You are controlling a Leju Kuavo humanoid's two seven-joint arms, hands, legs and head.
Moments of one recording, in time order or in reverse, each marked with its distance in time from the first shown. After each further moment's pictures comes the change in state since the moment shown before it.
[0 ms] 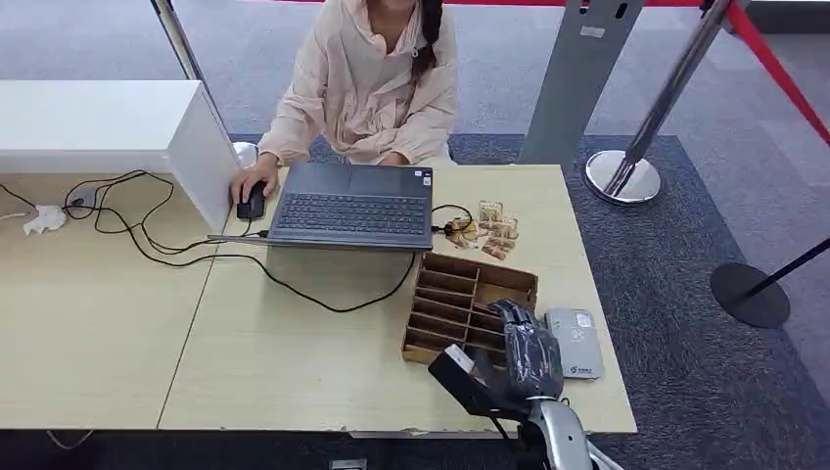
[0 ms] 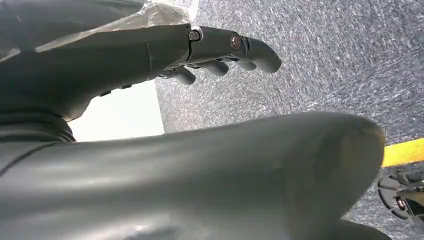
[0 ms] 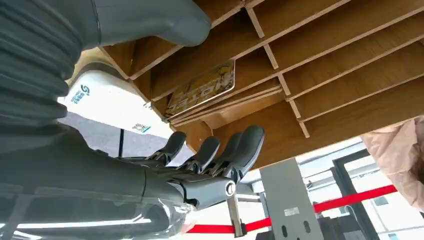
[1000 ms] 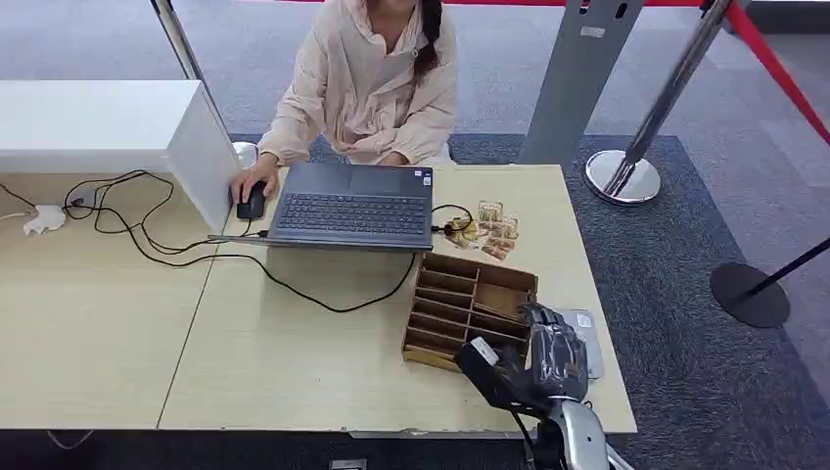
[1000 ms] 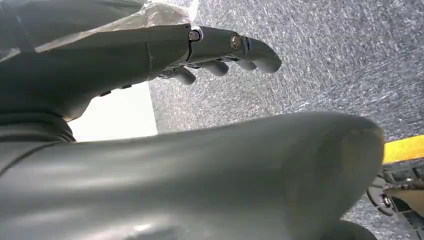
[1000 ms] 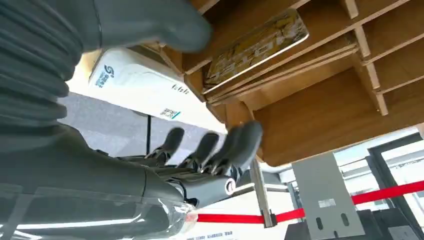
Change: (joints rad) left arm 0.001 0.001 0.000 0.000 0.017 0.009 -0.046; right arm 0.067 0.004 -0.127 0.010 0.046 0.008 0.000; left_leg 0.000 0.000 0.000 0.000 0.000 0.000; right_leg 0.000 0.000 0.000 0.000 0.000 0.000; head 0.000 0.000
